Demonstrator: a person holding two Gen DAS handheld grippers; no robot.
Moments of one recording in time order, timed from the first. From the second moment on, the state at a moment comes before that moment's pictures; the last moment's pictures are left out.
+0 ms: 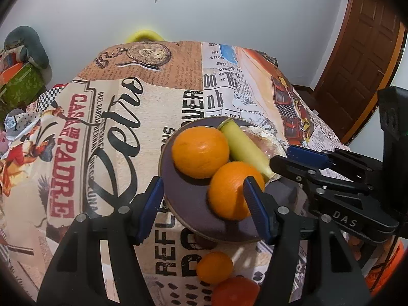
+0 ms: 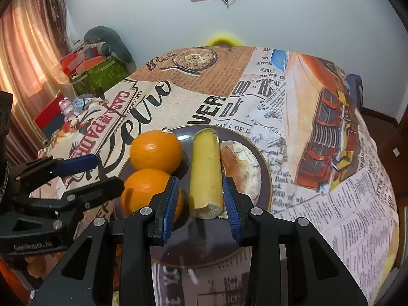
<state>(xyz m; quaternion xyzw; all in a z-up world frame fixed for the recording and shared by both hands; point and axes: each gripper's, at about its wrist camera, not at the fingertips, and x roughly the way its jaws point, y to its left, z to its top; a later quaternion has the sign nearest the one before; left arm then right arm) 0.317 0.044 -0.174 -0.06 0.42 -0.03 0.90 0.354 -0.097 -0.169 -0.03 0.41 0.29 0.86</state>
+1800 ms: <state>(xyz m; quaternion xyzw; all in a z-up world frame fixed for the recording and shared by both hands) 0.142 0.089 -0.207 -0.06 0.49 0.01 0.87 0.190 -0.046 -0.207 -0.10 0.49 0.32 0.81</state>
